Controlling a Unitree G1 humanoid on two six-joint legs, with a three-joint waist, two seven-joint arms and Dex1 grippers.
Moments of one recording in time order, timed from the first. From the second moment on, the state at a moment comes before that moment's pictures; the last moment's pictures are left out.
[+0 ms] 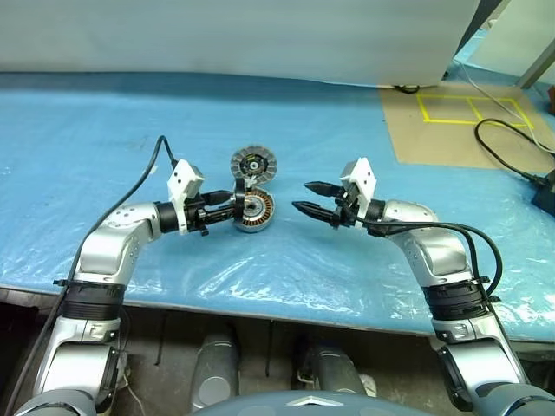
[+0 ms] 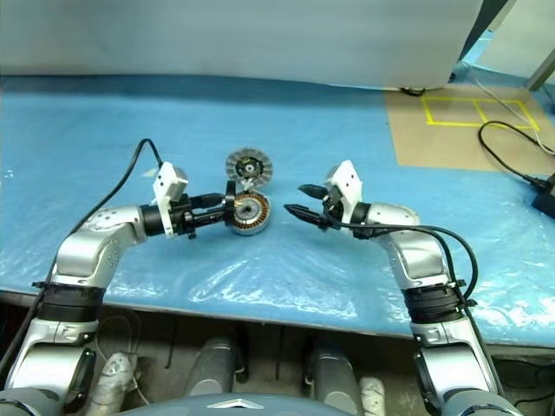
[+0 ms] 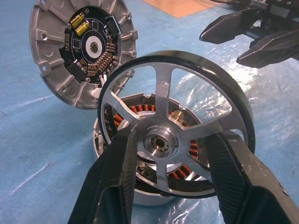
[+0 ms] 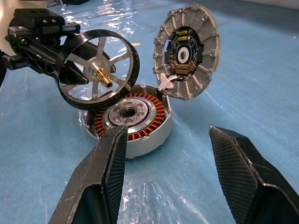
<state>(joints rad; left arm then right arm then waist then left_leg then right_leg) -0.45 0.51 0.03 0.03 -0.38 0.54 -1.01 -0.46 -0.44 0.09 -0.02 0.32 0.45 0.89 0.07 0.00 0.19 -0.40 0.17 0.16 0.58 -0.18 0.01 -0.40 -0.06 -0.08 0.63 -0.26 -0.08</state>
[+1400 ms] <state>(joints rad) -0.59 0.61 -0.10 0.16 -0.27 0.45 -1.07 -0.45 -0.41 0.11 0.00 0.26 0.40 0.82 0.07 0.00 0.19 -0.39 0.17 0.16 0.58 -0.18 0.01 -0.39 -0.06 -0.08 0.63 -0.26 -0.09</state>
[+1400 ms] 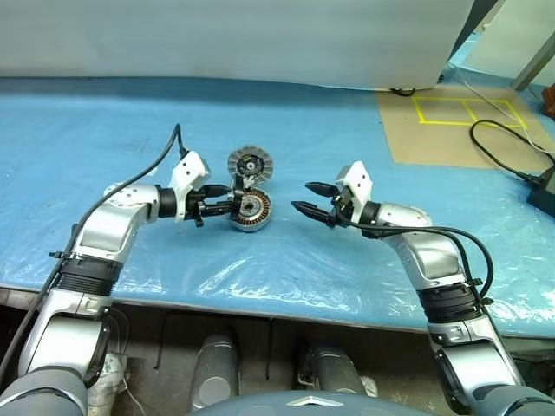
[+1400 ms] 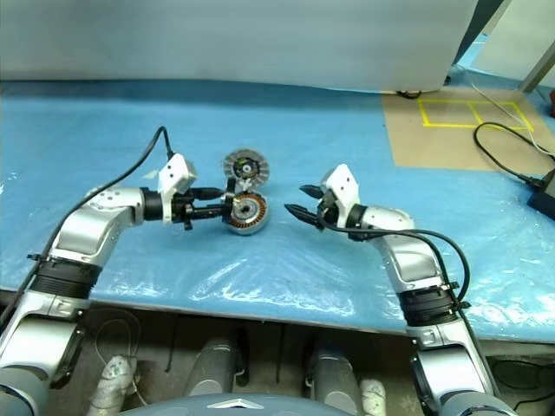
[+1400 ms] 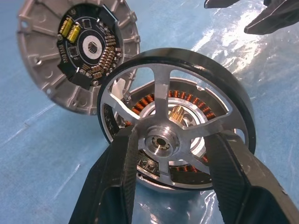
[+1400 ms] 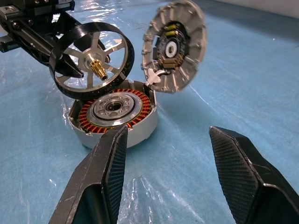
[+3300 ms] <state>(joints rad) -0.74 0.66 -0.24 0.17 -0.13 0.47 -1.16 -0.41 -0.38 0.13 0.01 0.23 0.36 0.80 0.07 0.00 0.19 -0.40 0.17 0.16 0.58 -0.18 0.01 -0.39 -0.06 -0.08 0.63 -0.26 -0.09</state>
